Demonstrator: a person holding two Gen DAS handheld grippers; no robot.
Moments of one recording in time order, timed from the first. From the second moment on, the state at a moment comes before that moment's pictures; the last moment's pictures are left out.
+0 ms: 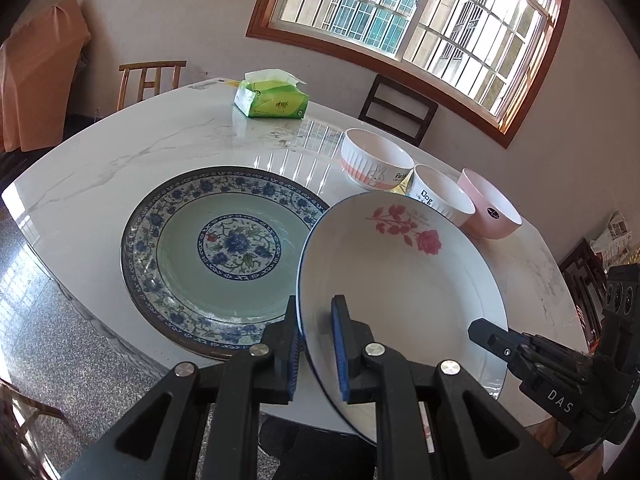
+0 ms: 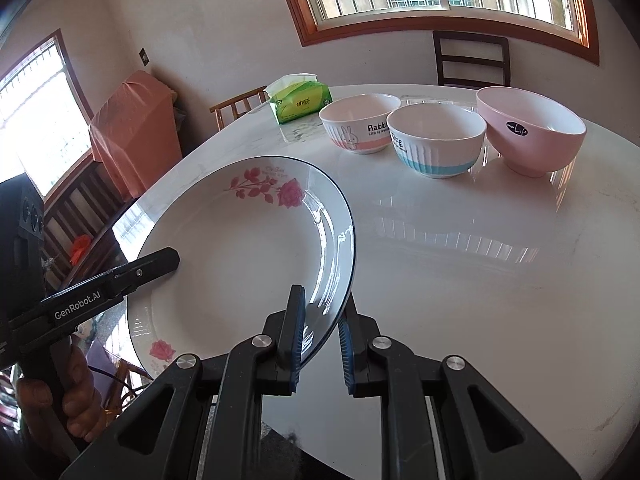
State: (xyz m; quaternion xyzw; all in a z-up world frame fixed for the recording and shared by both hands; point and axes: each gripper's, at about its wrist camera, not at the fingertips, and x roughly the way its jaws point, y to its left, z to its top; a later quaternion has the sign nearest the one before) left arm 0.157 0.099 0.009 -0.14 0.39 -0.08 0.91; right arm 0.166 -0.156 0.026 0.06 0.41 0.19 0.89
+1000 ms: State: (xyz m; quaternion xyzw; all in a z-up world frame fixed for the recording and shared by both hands) left arm 0.171 0.166 -0.002 -0.18 0.38 -0.02 0.91; right arm 0.193 -0.084 0.021 0.02 0.42 0.23 0.88
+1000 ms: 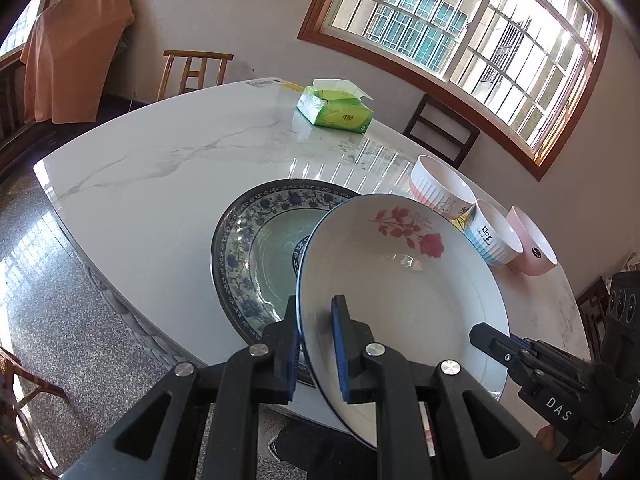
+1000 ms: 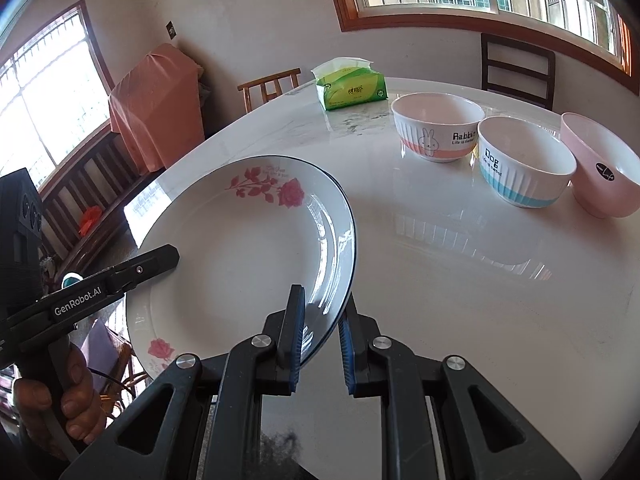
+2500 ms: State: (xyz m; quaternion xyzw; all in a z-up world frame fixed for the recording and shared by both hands) left arm 0.209 0.193 -0.014 -0.18 0.39 0.00 0.90; right arm 0.210 -0.053 0.018 0.01 0.42 0.24 0.88
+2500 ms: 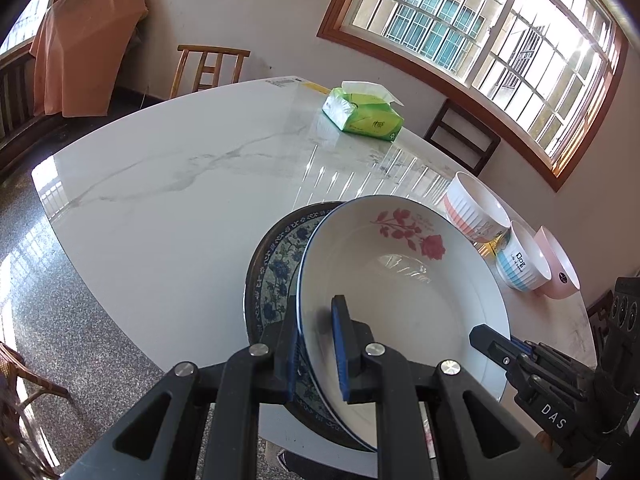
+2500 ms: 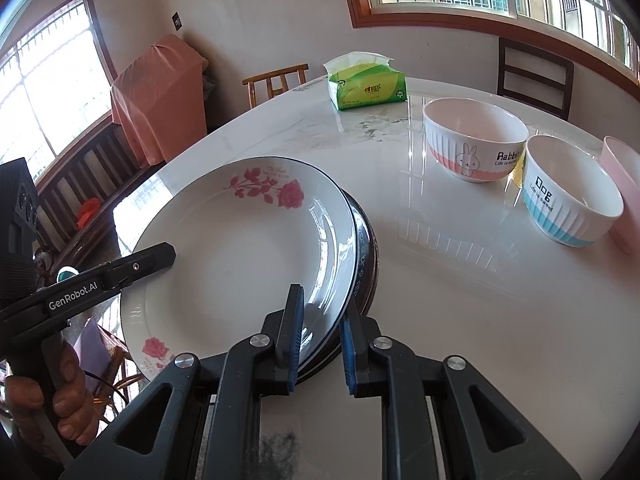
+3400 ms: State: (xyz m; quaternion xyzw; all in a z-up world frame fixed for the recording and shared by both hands) left arm 0.213 0.196 -0.018 -0.19 0.39 0.00 0.90; right arm 0.215 -0.050 0.015 0.01 0.41 0.24 0.88
